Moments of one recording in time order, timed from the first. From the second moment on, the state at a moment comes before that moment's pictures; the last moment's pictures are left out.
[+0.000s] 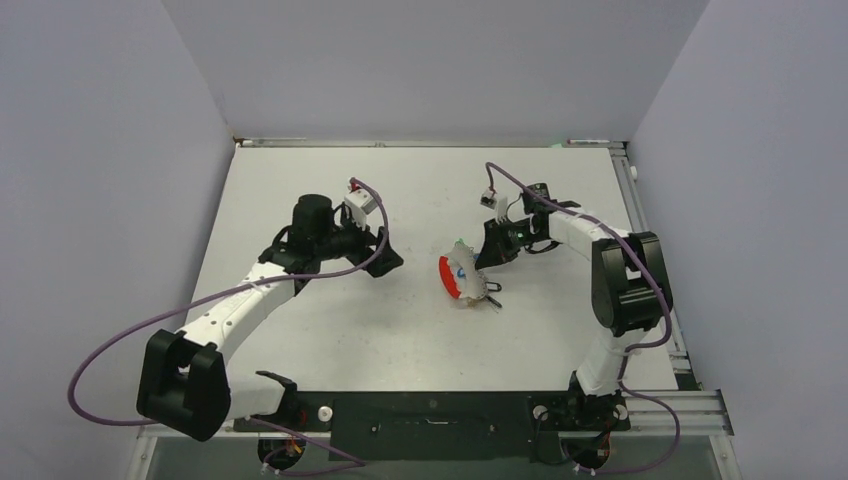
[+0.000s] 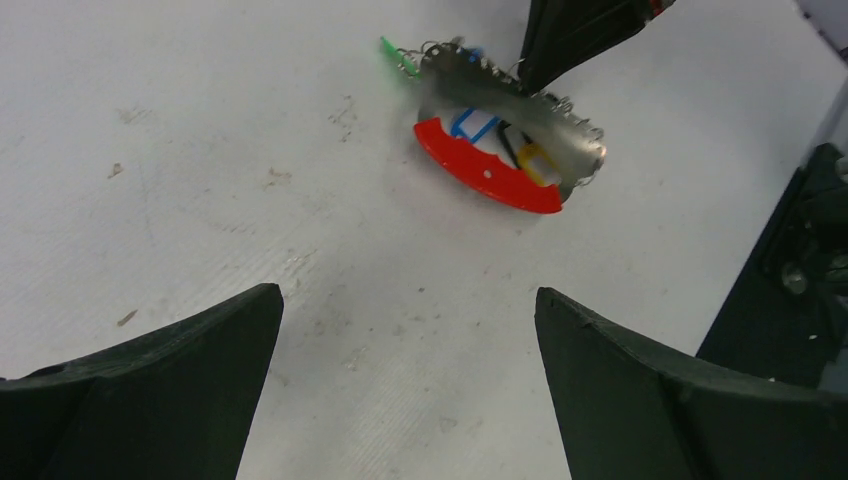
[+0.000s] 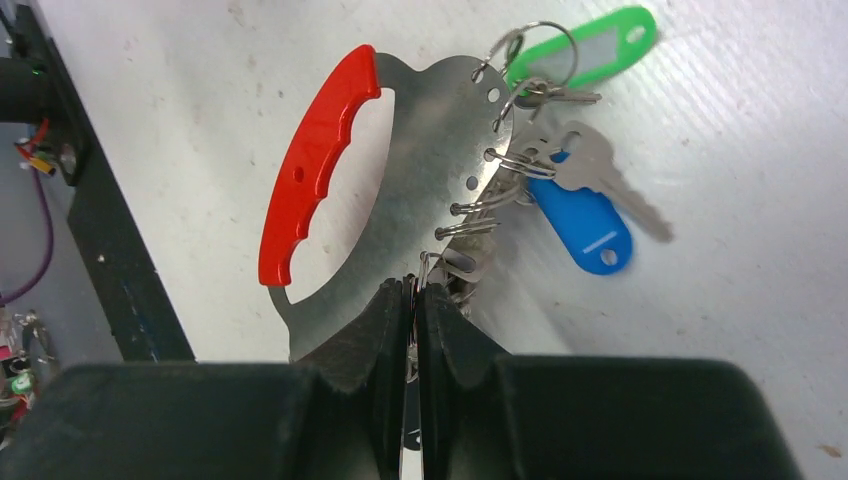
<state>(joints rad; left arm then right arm) -0.38 1.26 0.86 -0.18 0.53 0.01 0.21 1.84 1.17 -0.57 -0.84 -0.32</state>
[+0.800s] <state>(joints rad) -0.34 1.56 0.67 0.68 0.93 -0.97 0.34 1.66 1.13 -0.35 -0.98 -0.10</state>
